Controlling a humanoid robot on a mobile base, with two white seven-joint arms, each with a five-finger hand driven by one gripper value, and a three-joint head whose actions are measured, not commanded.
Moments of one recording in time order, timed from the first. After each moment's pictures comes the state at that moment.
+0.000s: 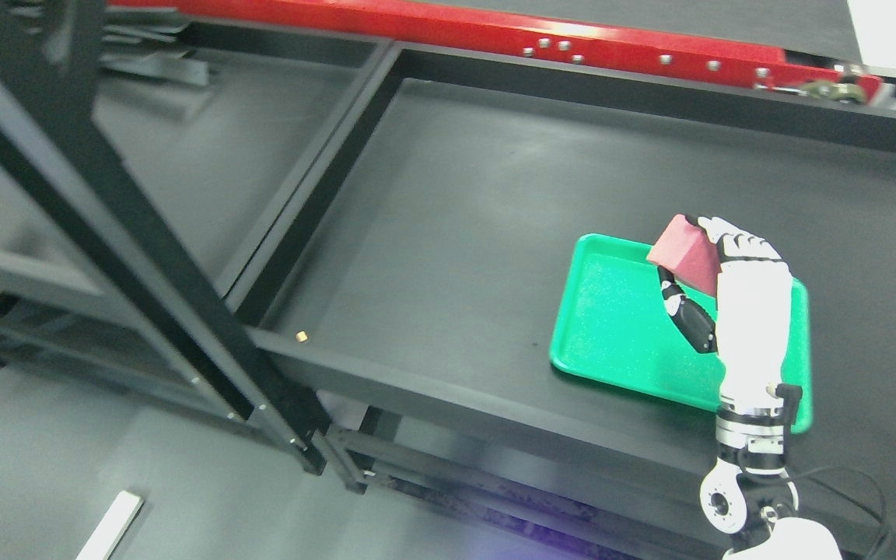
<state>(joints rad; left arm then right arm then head) 0.00 0.00 -0.08 0.00 0.13 0.01 0.18 0.07 0.00 0.03 -1.60 1.14 -0.26 -0.65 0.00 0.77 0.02</state>
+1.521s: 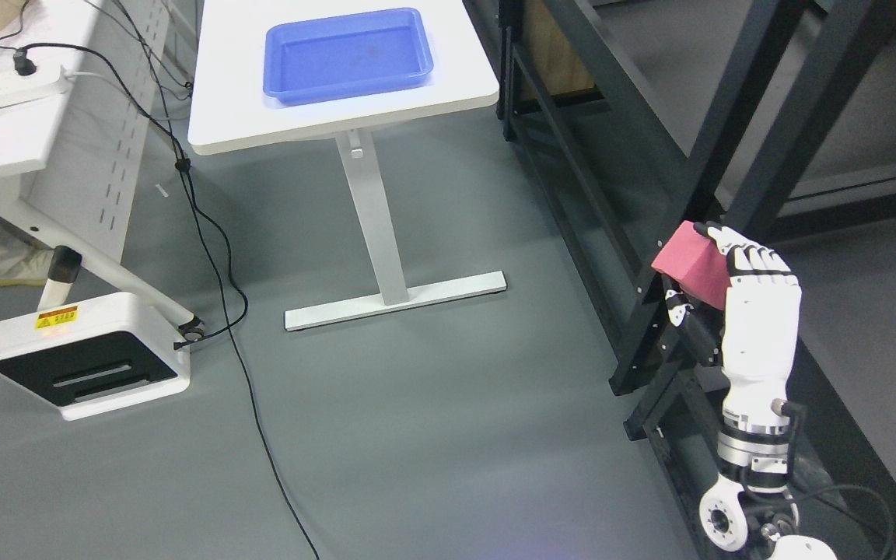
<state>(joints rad) 0.00 0.00 -0.08 0.00 0.13 0.01 0.18 0.12 0.00 0.04 -1.63 1.13 -0.27 -0.69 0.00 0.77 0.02</state>
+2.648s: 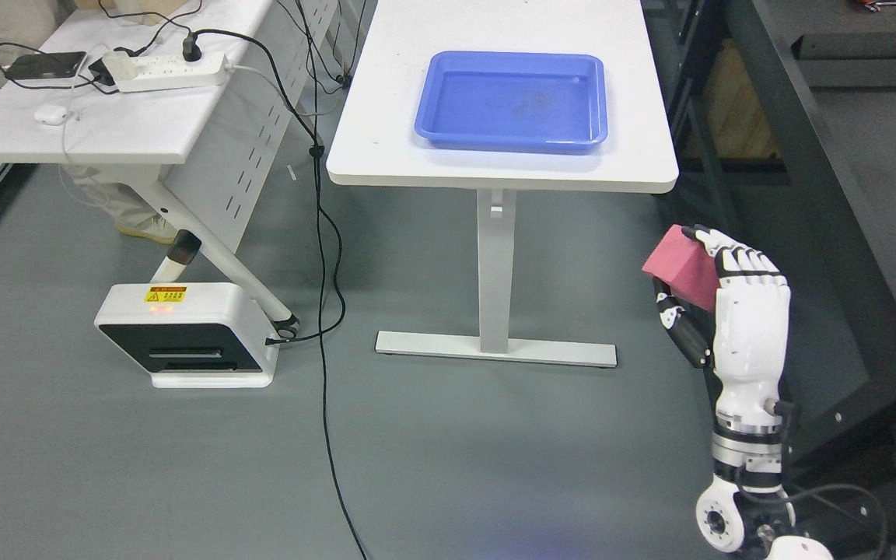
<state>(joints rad) 0.00 0.00 -0.08 0.00 0.13 0.01 0.18 0.12 0.00 0.05 -1.63 1.13 -0.27 -0.68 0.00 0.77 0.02</state>
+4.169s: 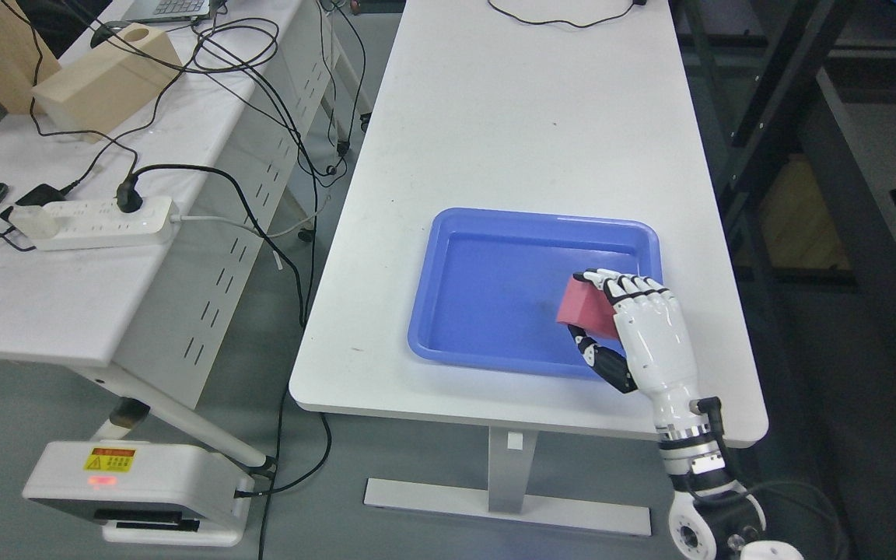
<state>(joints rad) 0.00 0.00 -0.08 0.00 0.13 0.01 0.18 0.13 0.00 0.15 -1.63 1.22 -0.34 -0.39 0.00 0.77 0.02</state>
